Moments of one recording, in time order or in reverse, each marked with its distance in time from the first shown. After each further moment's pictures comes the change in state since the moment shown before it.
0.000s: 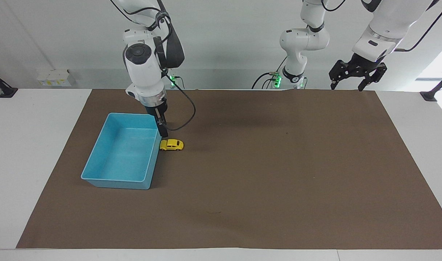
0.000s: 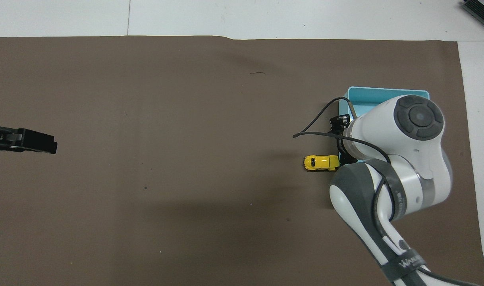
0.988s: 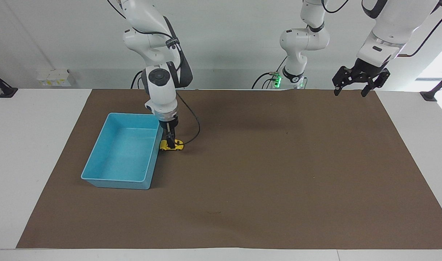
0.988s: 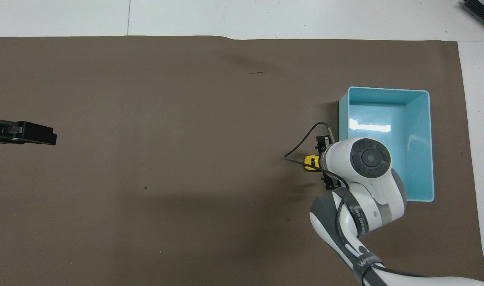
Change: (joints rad) left arm 0.003 0.003 0.017 -0.039 -0.001 0.082 -0.001; right arm 0.046 0.032 0.000 -0.241 -0.125 0.313 0.112
